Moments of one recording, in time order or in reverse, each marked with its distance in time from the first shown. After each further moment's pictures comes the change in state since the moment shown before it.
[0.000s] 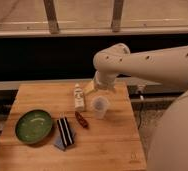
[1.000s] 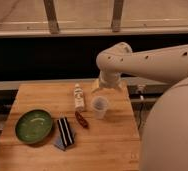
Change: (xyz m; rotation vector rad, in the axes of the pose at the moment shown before) arm -0.007 -0.050 0.005 0.089 -0.008 0.104
